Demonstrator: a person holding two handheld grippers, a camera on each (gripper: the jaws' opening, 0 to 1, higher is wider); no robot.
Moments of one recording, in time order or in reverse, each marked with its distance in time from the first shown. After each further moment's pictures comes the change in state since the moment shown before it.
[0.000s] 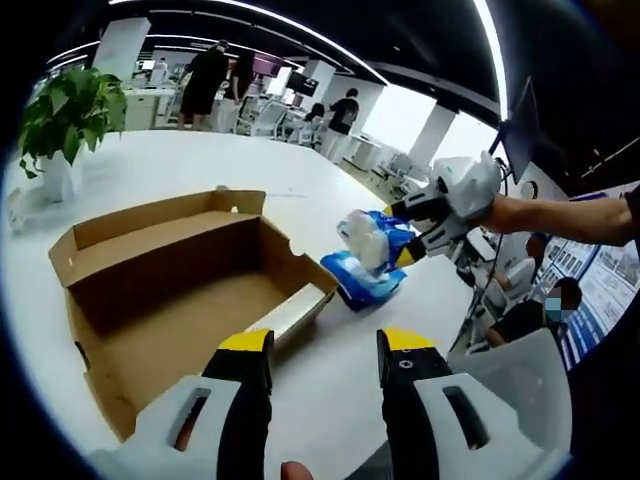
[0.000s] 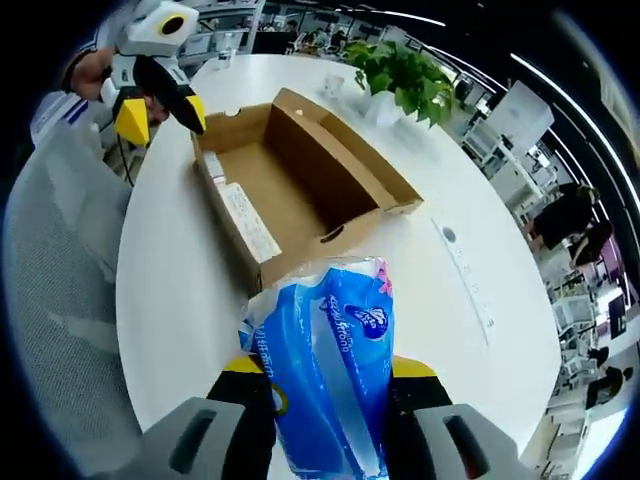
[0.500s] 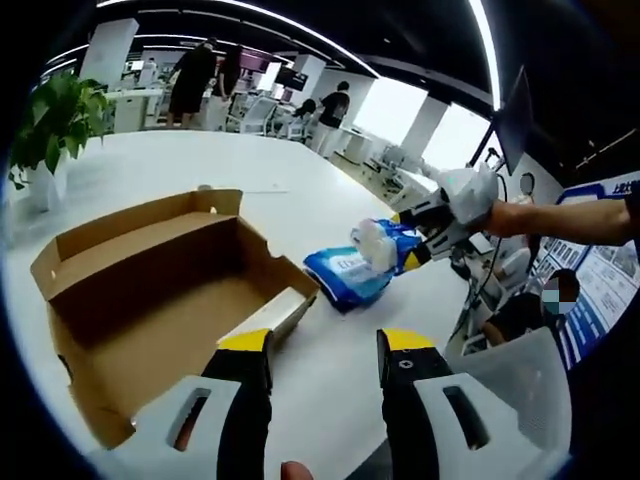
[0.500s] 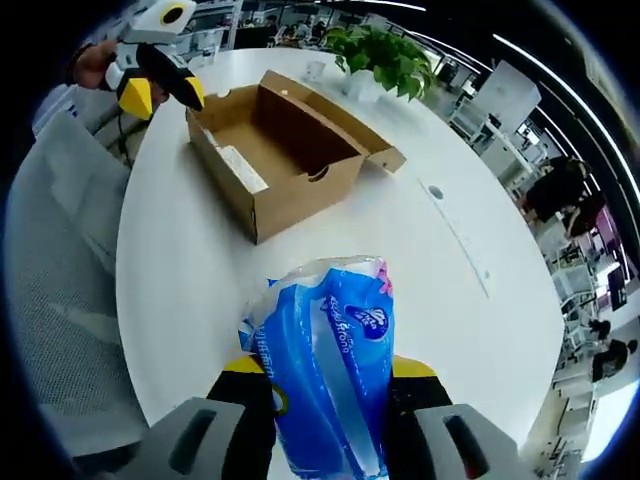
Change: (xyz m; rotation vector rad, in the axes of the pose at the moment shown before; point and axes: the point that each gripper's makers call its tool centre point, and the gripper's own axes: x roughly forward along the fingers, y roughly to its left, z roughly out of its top) left arm 0.021 -0.019 0.001 0.030 0.033 -0.027; right arm -0.014 0.000 -0.064 0.077 0.047 -0.010
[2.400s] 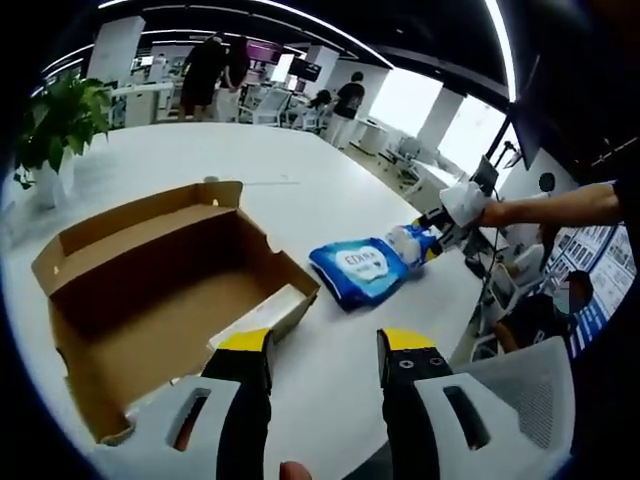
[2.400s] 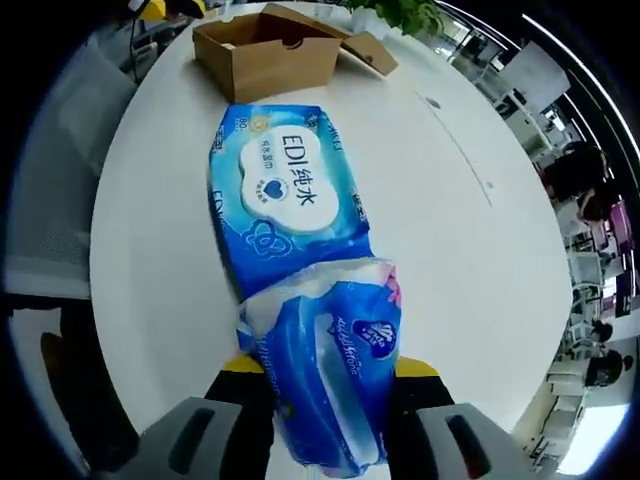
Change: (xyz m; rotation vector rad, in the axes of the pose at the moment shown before) left arm 0.008 -0.013 -0.006 -0.019 0.036 0.083; right arm 0.014 -0.054 -0.139 -0.100 0.196 0.059
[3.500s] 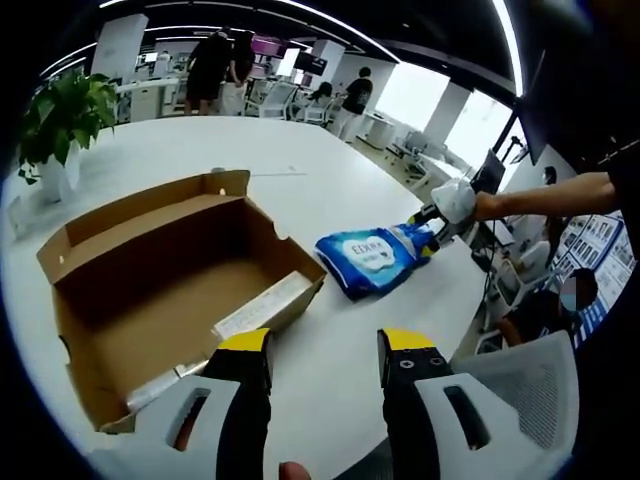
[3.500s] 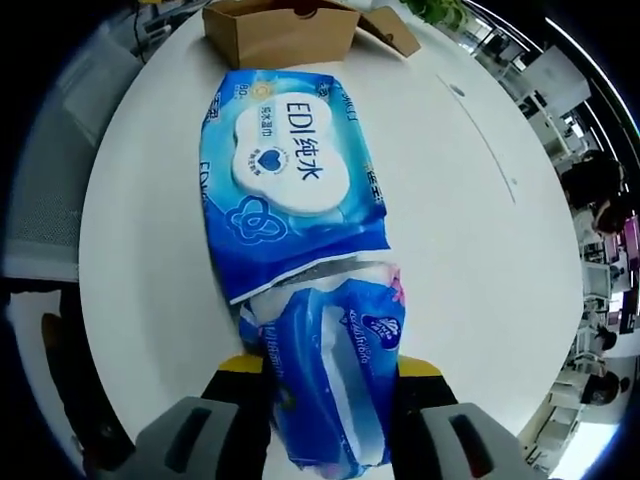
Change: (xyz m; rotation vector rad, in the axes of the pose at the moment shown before) left arm 0.001 0.011 -0.009 -0.004 0.025 0.027; right arm 0.025 0.000 -0.005 -0.046 0.048 0.043
